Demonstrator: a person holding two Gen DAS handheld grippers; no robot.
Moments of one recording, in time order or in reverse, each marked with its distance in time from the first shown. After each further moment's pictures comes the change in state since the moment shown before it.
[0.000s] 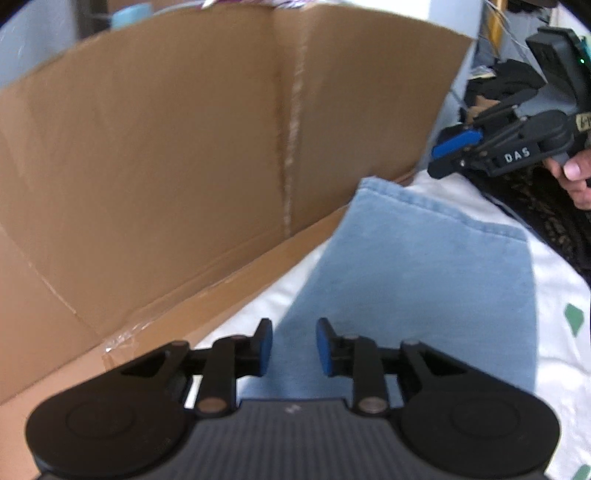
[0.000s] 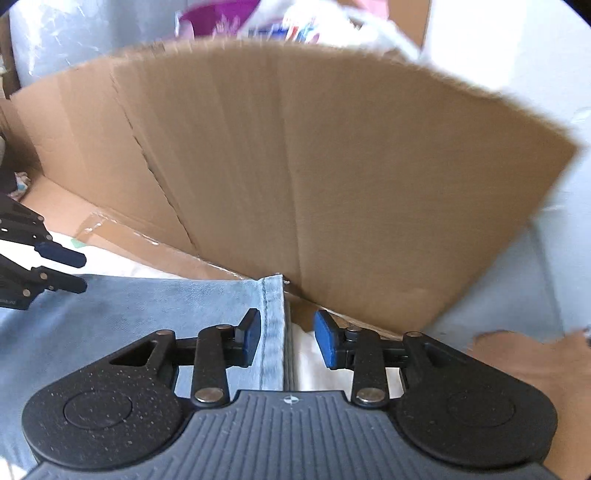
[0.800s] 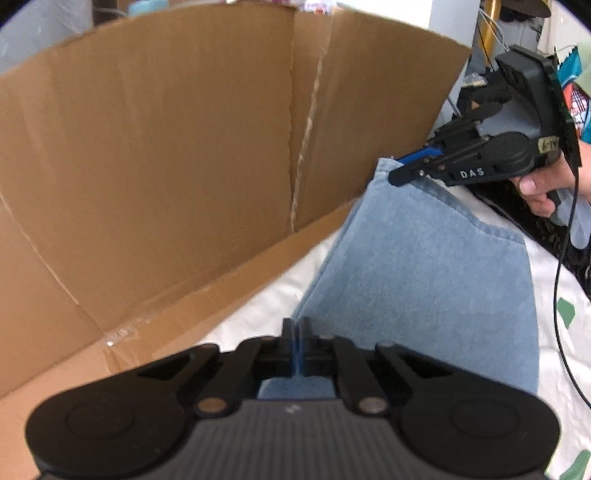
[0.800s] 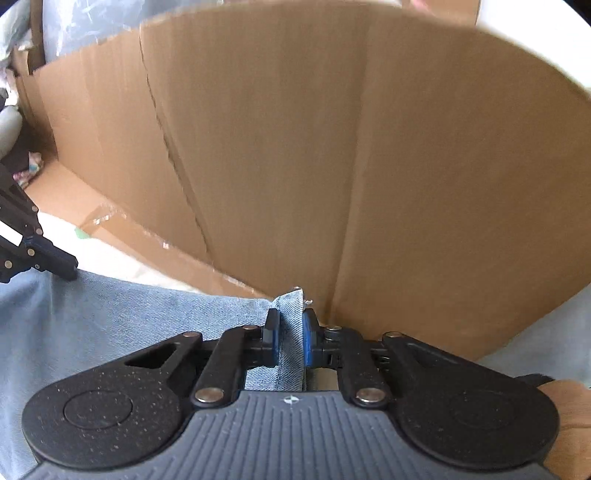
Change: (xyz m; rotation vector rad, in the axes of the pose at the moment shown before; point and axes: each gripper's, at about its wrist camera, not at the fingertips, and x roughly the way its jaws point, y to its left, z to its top) left arm 0.003 0.029 -0.013 -0.024 -0.031 -0.035; right arm 0.041 0.014 -0.002 -0.106 -0.068 0.045
